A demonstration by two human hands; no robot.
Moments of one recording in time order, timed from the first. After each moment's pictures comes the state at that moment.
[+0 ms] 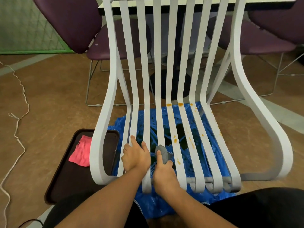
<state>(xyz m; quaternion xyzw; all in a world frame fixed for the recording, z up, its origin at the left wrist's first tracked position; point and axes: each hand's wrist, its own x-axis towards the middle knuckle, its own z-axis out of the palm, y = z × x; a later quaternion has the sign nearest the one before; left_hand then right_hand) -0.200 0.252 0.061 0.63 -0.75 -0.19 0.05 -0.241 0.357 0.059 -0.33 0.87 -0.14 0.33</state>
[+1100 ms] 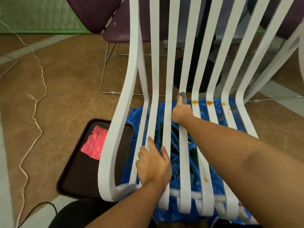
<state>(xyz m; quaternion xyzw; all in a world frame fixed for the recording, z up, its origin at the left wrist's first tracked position) -0.202 0.249 0.050 0.64 -0.74 -0.20 0.07 -0.401 0.136 0.052 -0.34 0.89 -0.09 0.28</state>
